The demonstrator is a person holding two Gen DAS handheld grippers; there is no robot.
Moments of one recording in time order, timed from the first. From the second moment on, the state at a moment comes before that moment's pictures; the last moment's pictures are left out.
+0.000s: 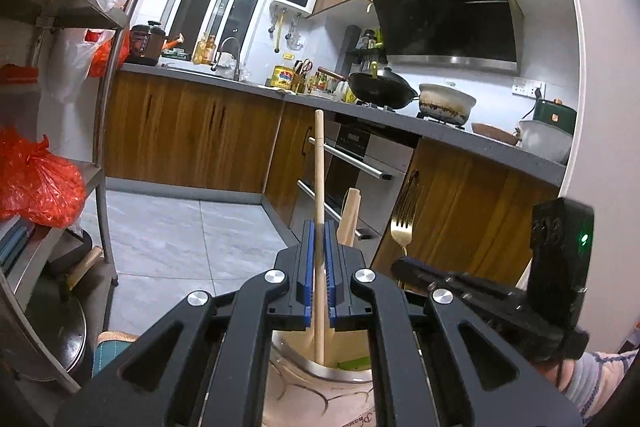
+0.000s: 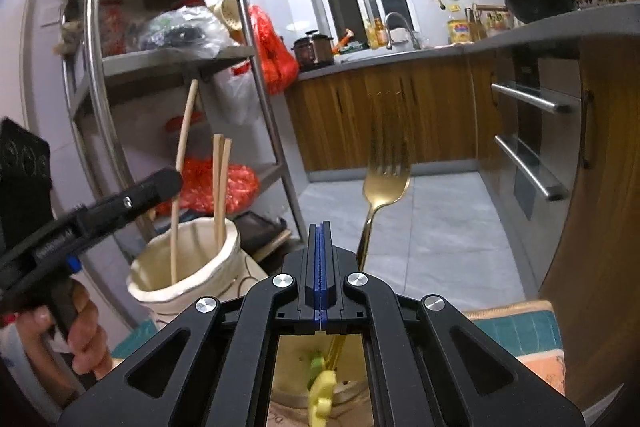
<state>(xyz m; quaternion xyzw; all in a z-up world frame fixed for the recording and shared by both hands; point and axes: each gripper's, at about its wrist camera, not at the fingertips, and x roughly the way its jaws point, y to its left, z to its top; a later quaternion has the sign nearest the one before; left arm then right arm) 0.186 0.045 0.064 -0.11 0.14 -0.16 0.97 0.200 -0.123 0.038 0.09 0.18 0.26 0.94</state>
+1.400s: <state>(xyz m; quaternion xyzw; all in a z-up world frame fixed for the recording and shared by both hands) 0.062 0.056 0.078 -0.07 0.25 -0.13 0.96 0.040 -0.210 0.065 0.05 0.21 0.18 0.96</state>
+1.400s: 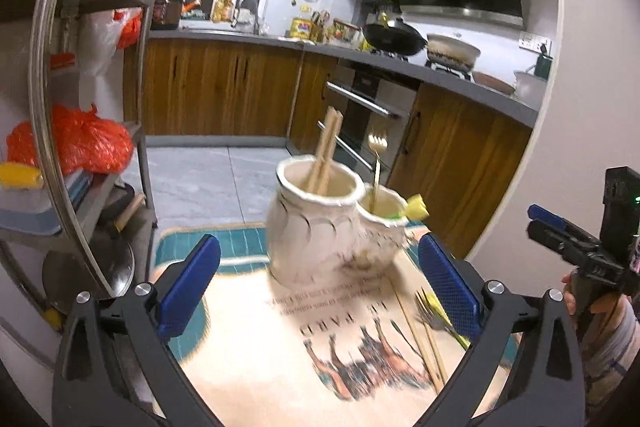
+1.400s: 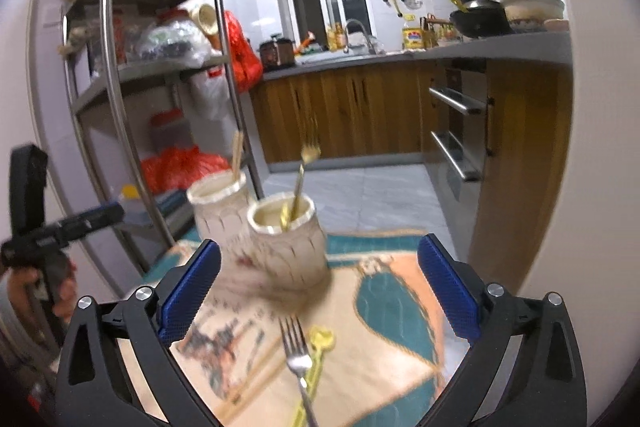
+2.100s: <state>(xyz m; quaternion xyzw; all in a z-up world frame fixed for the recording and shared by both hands) 0.062 -0.020 -0.004 -0.01 0.39 -0.16 0.91 0.030 -0.196 -0.023 -0.04 0.35 0.17 0.92</state>
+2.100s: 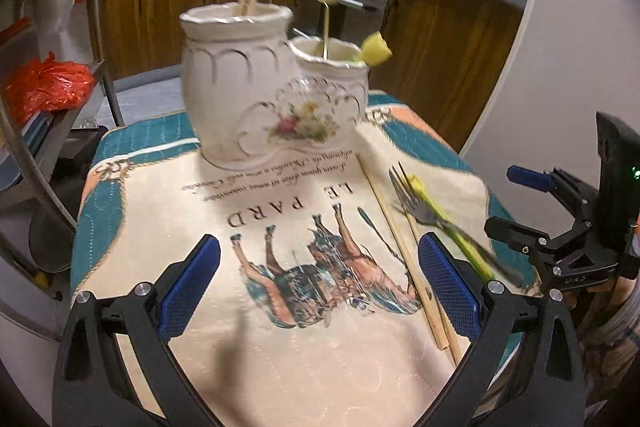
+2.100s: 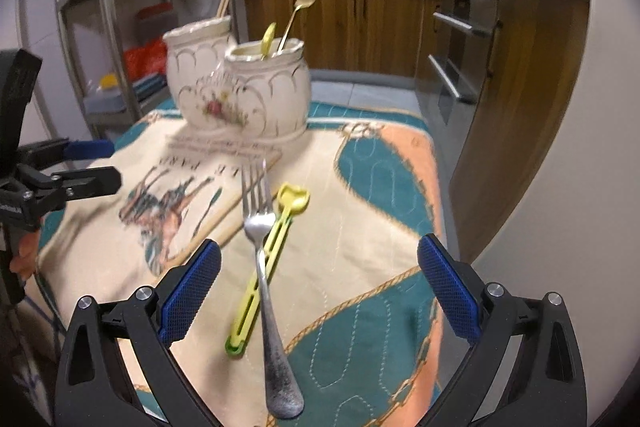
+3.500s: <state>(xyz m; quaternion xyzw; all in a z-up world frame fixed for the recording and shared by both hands) 0.081 -0.091 -0.036 0.04 0.45 -0.22 0.87 0.036 -0.148 -0.035 -0.13 0.38 0.23 0.89</state>
